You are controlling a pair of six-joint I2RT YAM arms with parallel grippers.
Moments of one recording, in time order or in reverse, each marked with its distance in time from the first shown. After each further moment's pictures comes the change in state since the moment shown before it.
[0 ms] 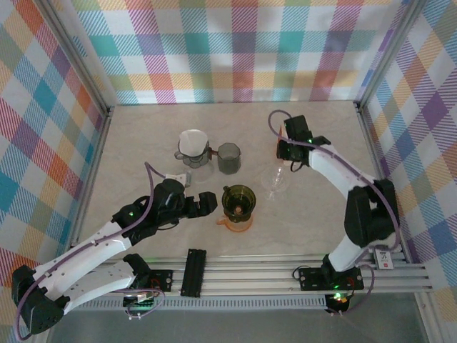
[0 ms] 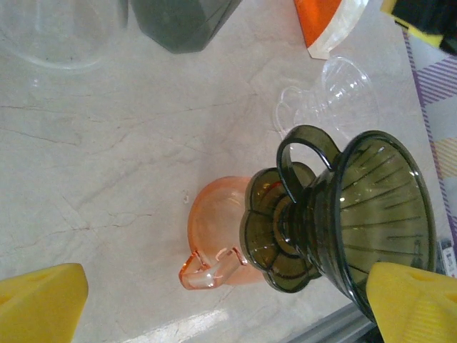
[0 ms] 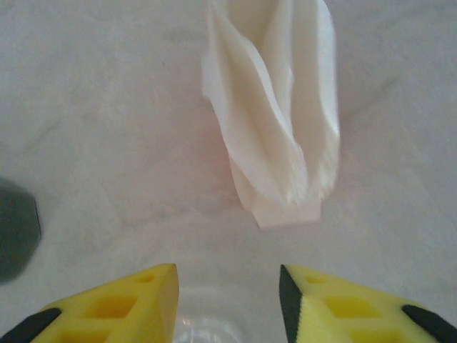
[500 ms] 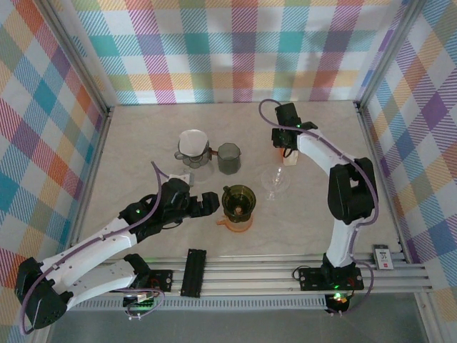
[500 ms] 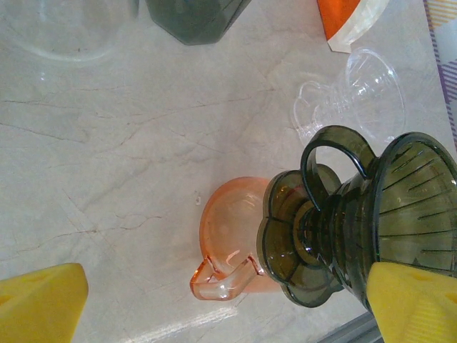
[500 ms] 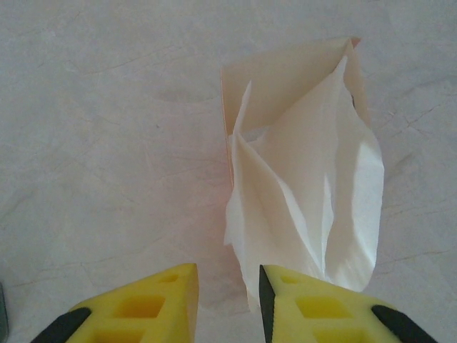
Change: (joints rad) left arm 0.000 0.059 -0.007 0.027 -0.007 0.000; right arm -0.007 0.223 0.230 -0.018 0.054 -0.038
